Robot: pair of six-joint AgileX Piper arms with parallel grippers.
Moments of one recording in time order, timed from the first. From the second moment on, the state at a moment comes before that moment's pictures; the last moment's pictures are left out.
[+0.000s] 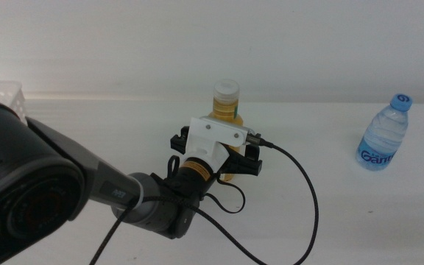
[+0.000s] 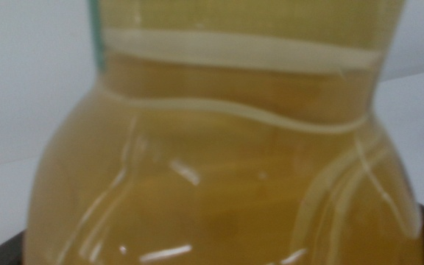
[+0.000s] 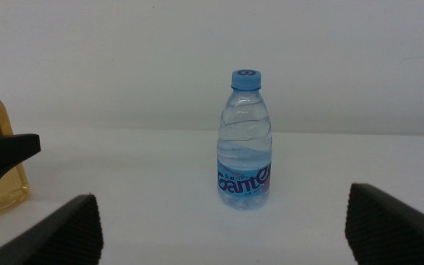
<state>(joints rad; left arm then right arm) -0.68 2.19 -0.99 -0.26 -0.94 0.00 0.07 0.00 0.00 -0.01 0.20 -0.02</state>
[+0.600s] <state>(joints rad) -0.63 2.19 -0.99 -0.23 -0.90 0.01 0.07 0.00 0.00 -0.01 0.20 -0.02</state>
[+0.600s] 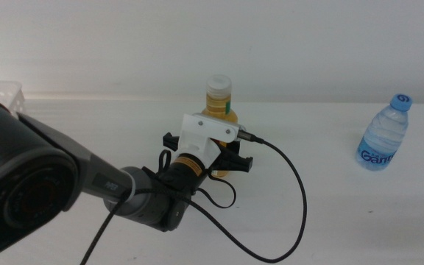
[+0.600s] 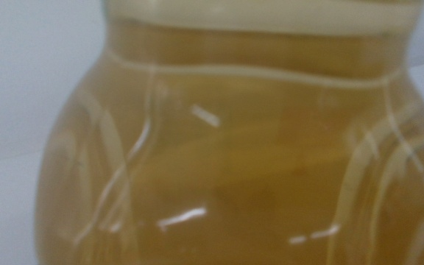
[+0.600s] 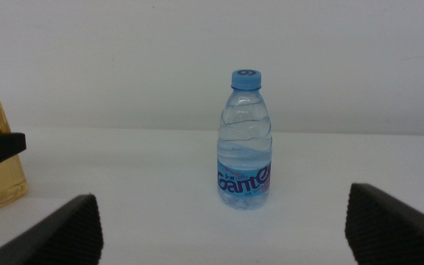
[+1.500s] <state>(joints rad) -0.62 1.40 -0.72 -0.46 -0.06 0.29 0.07 0.00 0.00 -0.01 0.20 -0.02</state>
